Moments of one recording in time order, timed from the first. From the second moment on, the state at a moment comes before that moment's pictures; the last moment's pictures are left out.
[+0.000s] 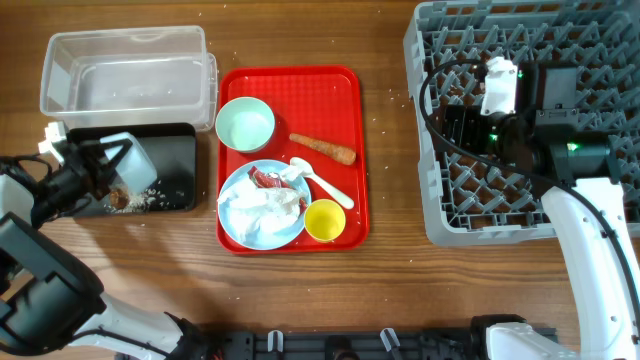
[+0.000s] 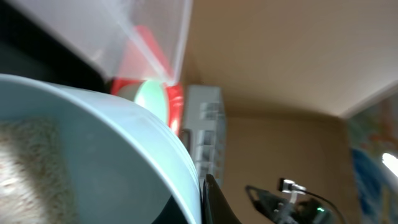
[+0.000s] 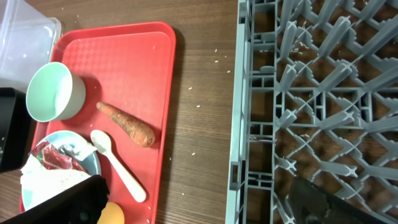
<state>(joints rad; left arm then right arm) 0.78 1.85 1.17 -0.92 1.37 0.10 0.05 1.32 1.25 -0.86 -0.27 0.09</state>
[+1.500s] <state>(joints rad) -0.04 1.35 1.34 -0.60 0.64 -0.33 0.05 1.32 1.25 -0.87 -0.26 0.09</state>
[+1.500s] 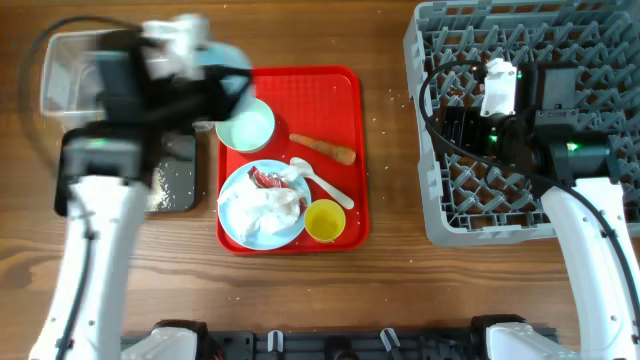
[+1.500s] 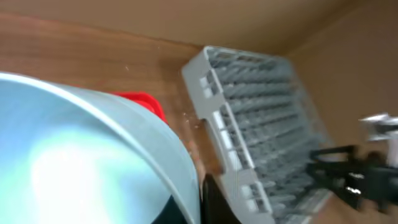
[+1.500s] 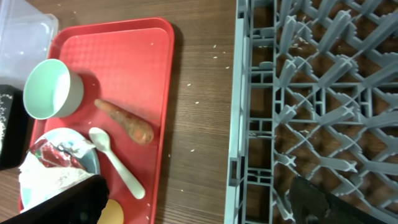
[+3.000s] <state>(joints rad) -0.57 1.85 1.35 -0.18 -0.13 -0.05 0.05 1.32 1.25 -0.88 -0.26 0.09</state>
